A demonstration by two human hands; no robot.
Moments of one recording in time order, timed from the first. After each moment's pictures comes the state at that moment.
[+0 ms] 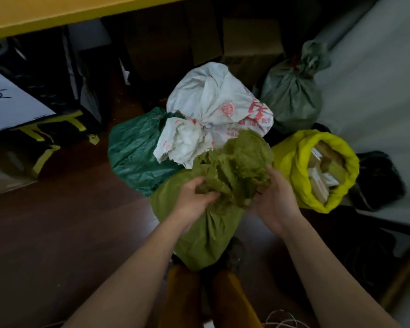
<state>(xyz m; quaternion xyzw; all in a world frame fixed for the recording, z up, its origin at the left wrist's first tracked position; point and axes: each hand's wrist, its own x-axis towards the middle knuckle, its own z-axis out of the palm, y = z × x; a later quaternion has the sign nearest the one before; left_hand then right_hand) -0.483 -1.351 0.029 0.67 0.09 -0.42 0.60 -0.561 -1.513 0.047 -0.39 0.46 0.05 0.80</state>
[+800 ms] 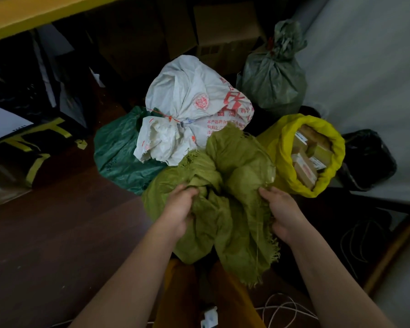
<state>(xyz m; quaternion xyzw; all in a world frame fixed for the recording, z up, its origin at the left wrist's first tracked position) -0.509 -1.391 0.031 0.63 0.30 -0.47 0.54 -0.619 -1.562 0.067 -0.39 0.60 0.08 0.70</state>
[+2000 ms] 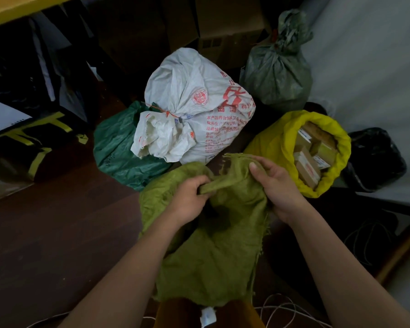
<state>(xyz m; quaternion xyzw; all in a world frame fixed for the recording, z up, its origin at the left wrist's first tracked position) -0.513 -1.410 0.015 0.79 -0.13 -0.42 0.42 -0.598 -1.587 0.060 -0.54 0.41 0.06 0.73</state>
